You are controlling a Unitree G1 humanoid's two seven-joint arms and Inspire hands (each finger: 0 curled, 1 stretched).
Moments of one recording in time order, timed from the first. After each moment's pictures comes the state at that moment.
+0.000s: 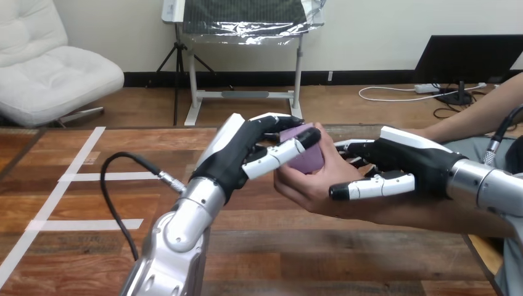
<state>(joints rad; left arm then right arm) -0.31 0.13 -0.24 0.07 0.35 0.17 -0.18 -0.43 -0.66 0.15 0.32 -0.22 -0.13 0.68</state>
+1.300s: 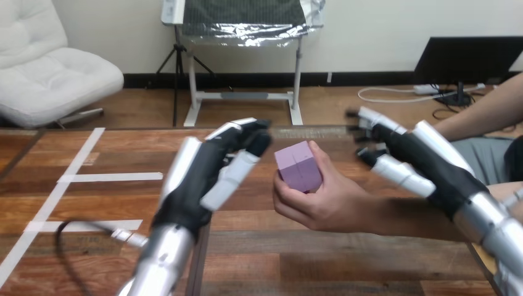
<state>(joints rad) 0.08 0.12 -0.15 -0.21 0.21 -0.08 -0.06 -0.13 -0.50 0.00 0.21 0.00 -0.39 0.30</state>
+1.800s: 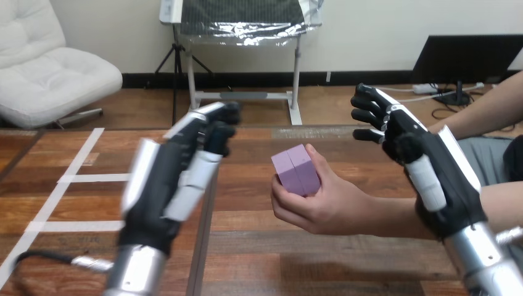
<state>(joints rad) 0.23 0.11 -0.09 -0.41 0.12 -0.16 -0.04 0.03 -0.33 -0.02 0.03 0.22 -0.45 0.29</state>
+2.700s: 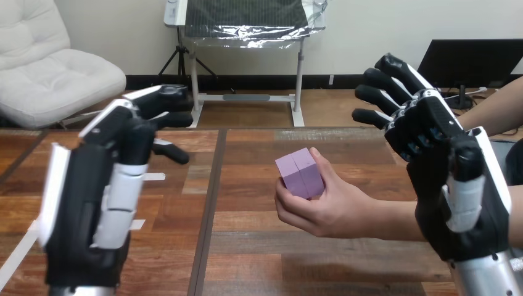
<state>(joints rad) 0.47 0.09 -0.03 -0.72 -0.02 -0.21 -0.02 0.23 -0.22 0.00 -0.32 0.35 -0.43 0.31</state>
